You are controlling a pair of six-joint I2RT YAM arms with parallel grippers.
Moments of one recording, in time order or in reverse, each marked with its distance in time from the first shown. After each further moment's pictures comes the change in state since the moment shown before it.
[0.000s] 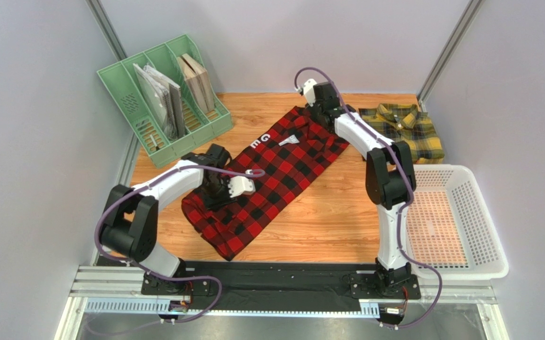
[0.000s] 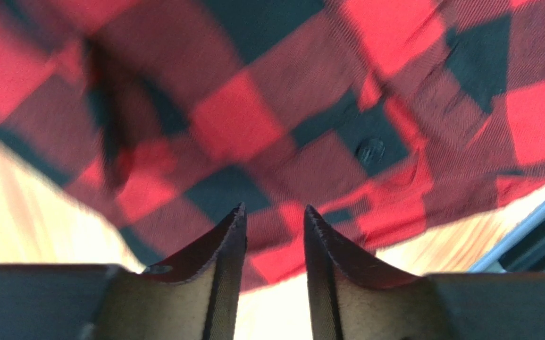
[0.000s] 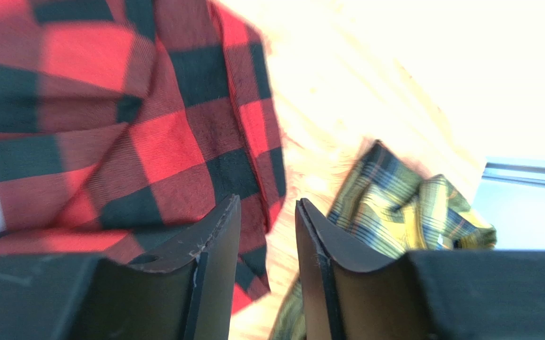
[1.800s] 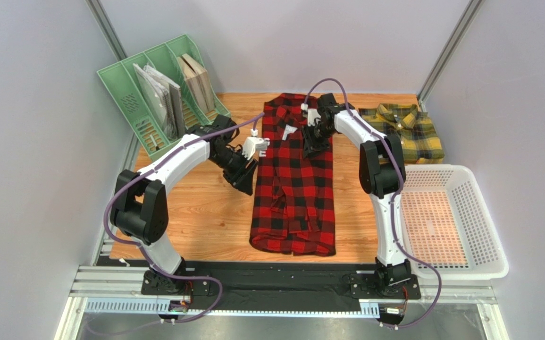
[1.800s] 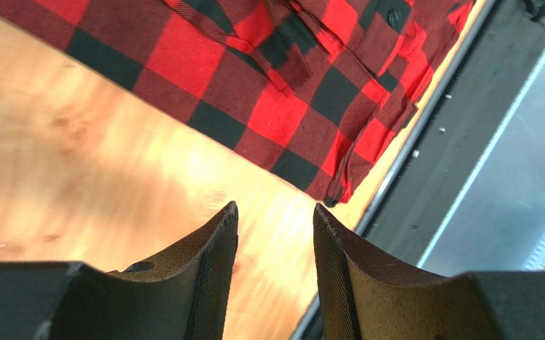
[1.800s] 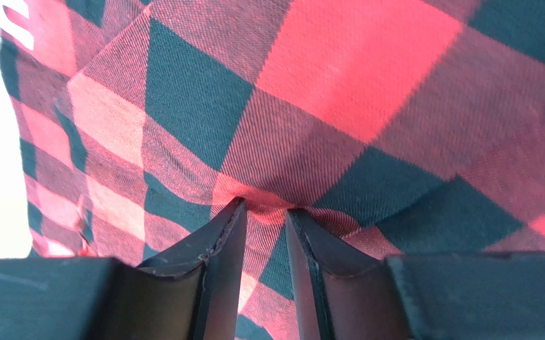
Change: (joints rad) left arm -0.028 0.166 0.357 -0.101 0.488 -0.506; right arm -0.060 0.148 0.121 -0.568 -0.703 0.470
